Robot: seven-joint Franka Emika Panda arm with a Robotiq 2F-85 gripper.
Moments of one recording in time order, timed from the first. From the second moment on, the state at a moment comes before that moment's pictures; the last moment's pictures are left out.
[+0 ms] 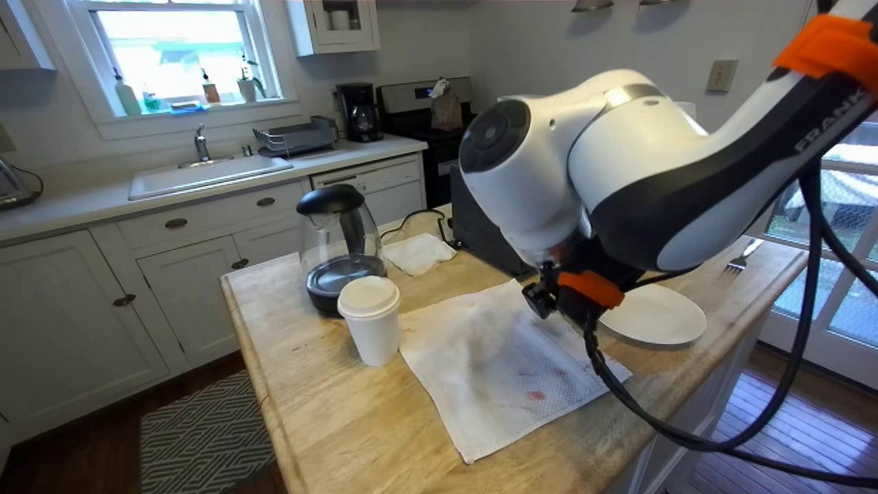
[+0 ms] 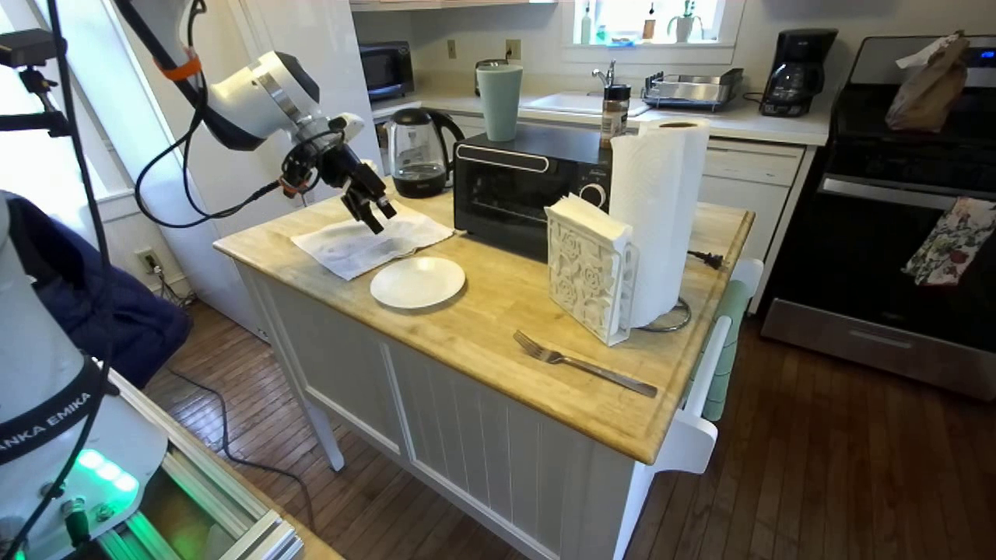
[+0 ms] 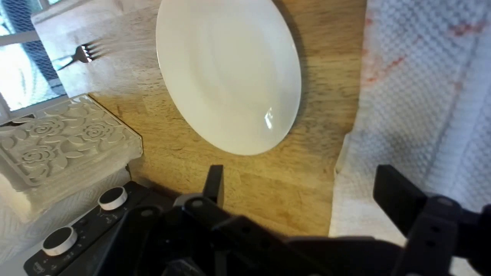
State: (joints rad) arm 0.22 0.35 0.09 -2.15 -0.88 2.11 1.16
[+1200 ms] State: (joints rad) arm 0.16 0.10 0.05 -2.07 -0.77 2.12 1.30
